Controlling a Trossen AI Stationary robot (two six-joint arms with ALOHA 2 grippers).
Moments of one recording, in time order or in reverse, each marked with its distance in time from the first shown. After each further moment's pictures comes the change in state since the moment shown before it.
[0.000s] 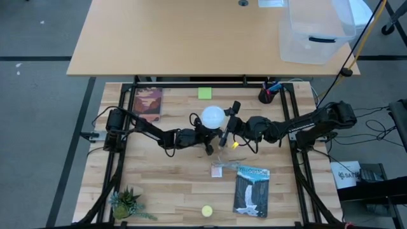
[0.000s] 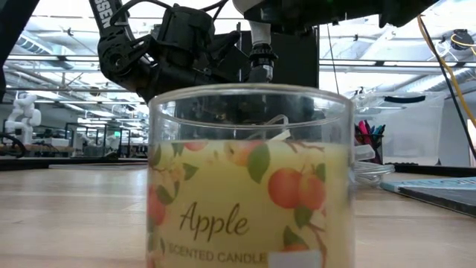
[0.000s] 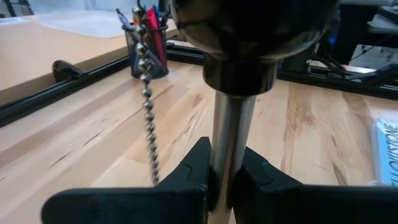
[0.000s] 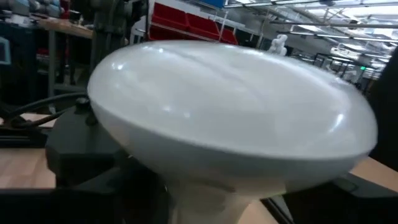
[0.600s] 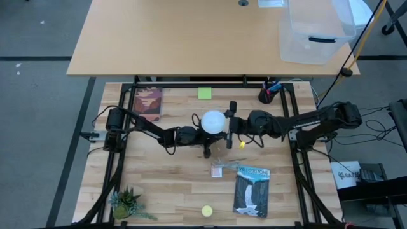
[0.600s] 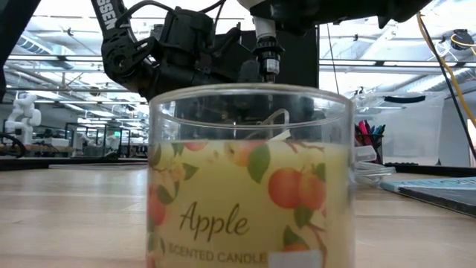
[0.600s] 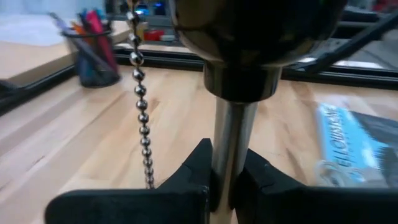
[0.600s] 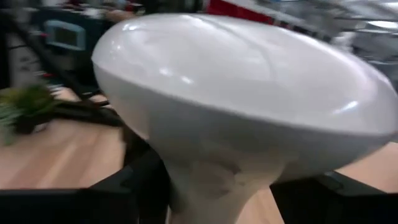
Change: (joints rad) left arm 0.000 -0.001 0.001 0.006 0.238 0.063; right arm -0.072 -0.070 0.002 -0.166 -0.283 -0.008
